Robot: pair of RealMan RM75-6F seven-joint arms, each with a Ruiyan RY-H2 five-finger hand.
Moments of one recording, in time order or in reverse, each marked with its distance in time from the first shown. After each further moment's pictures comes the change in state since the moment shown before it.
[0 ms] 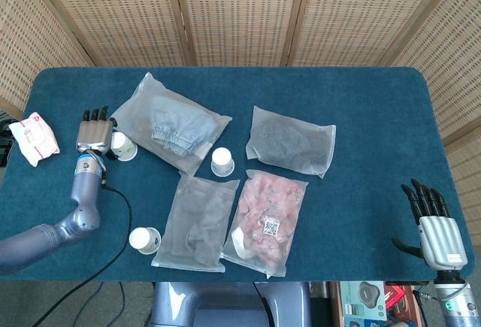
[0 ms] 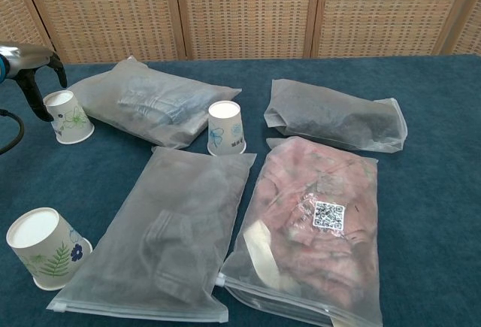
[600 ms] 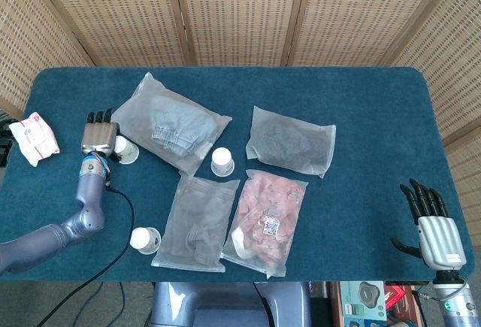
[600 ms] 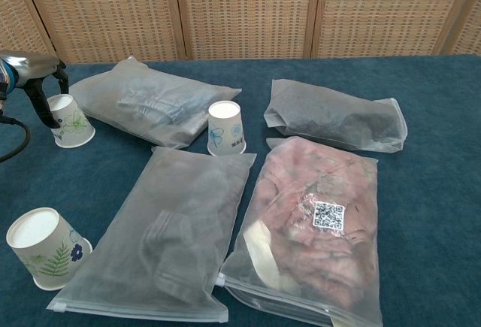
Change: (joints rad) left arm -0.005 -0.055 0.027 0.077 0.039 -0.016 -0.053; right arm 0.001 -0.006 -0.003 0.005 -0.009 0.003 -0.002
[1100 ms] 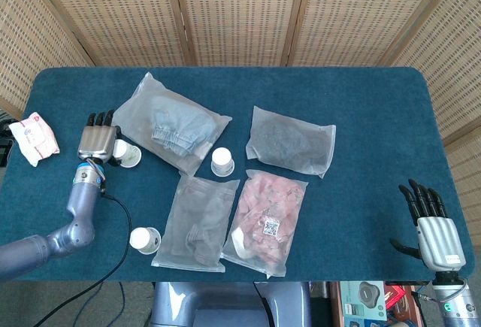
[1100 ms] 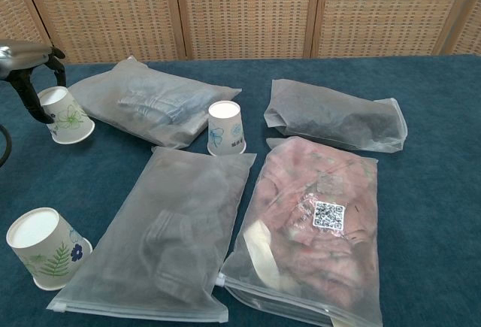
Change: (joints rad) left arm 0.067 0.144 0.014 -0.280 0.123 0.106 -0.072; right arm -0.002 0.004 -0.005 -0.009 -0.014 0.007 0.004
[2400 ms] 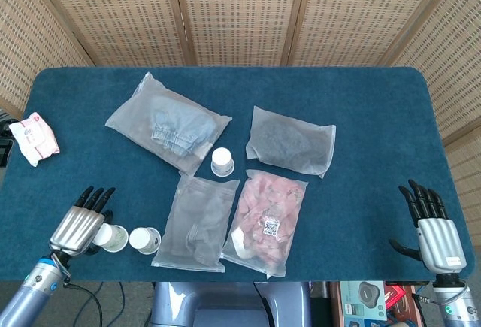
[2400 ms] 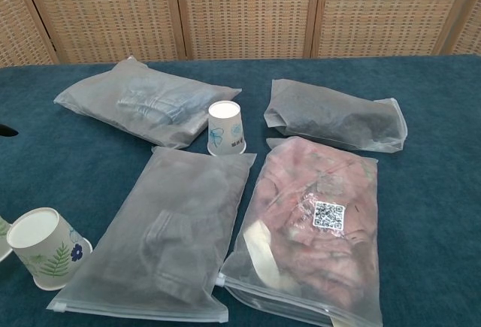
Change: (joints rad) left arm 0.398 0.325 0.373 -0.601 0.714 0.256 -0.069; right arm -0.008 0.005 -0.004 -0.007 -0.019 0.023 0.012
